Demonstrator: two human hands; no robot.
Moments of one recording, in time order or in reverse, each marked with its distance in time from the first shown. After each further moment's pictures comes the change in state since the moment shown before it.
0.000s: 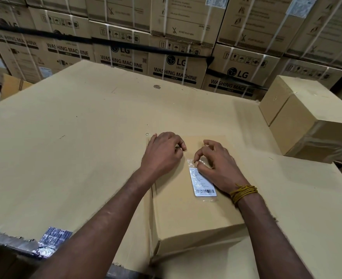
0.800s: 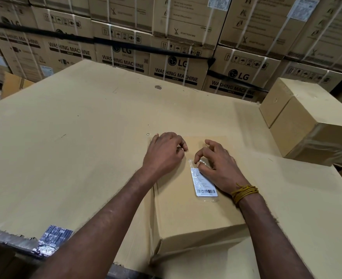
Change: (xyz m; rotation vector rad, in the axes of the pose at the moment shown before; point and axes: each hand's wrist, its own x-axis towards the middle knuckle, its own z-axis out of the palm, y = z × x) left_hand 0.000 -0.001 -0.001 0.007 0.010 0.017; right_hand 0.000 -0.005 -0.002 -0.033 -0.036 -0.007
